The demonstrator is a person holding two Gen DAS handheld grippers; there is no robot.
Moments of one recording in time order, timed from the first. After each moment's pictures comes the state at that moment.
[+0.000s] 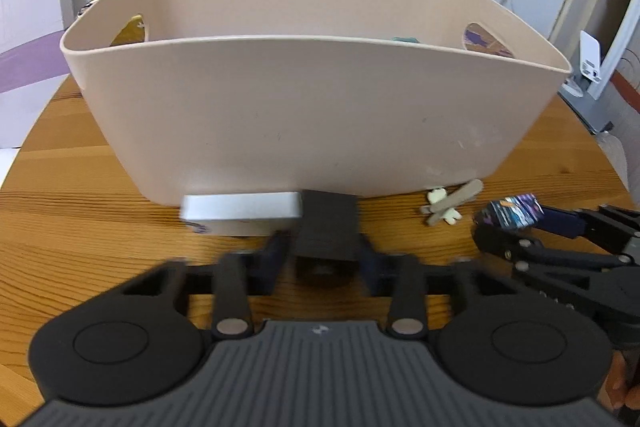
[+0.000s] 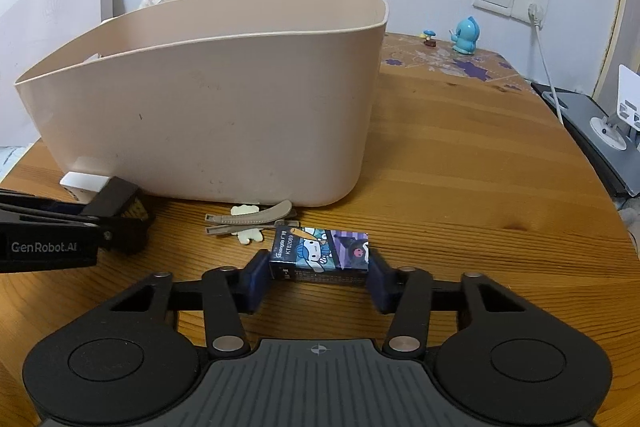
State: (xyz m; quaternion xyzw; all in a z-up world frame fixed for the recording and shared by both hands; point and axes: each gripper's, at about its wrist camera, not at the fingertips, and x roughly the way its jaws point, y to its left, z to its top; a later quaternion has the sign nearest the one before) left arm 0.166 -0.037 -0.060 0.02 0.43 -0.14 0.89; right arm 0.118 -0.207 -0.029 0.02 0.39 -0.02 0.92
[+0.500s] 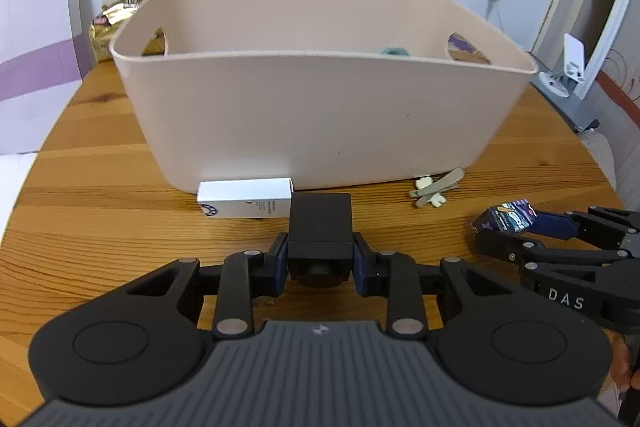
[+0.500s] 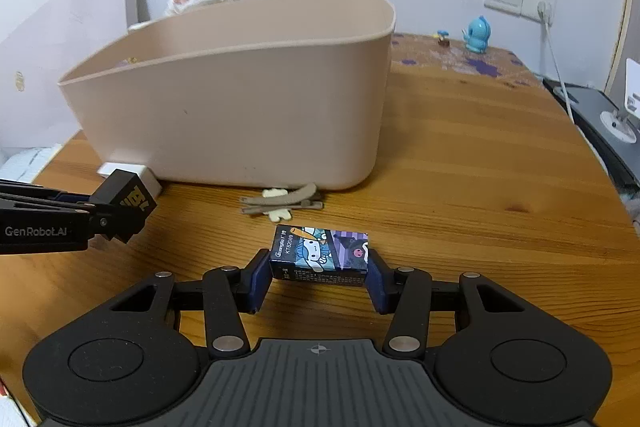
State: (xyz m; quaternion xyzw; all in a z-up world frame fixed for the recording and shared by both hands) left arm 0.135 -0.016 -0.038 0.02 0.41 -0.16 0.90; right arm 0.087 -0.208 -0.013 0.03 0.39 0.02 0.92
